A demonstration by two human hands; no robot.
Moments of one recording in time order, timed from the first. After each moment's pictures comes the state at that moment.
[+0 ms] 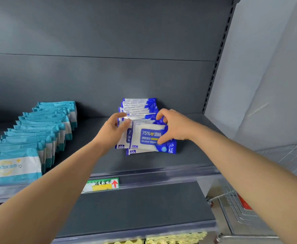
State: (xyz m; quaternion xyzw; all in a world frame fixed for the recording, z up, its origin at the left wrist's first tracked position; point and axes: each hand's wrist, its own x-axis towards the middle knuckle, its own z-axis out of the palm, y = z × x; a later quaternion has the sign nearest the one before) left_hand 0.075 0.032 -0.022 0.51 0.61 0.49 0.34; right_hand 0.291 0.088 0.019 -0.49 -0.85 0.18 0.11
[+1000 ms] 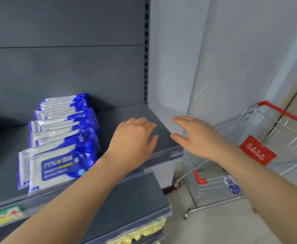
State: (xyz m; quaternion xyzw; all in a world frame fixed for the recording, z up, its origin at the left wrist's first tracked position) left_hand 0.307 0.032 -0.014 0.83 0.49 0.24 -0.11; right_hand 0.510 0.042 -0.007 -0.57 -0.80 0.00 0.17
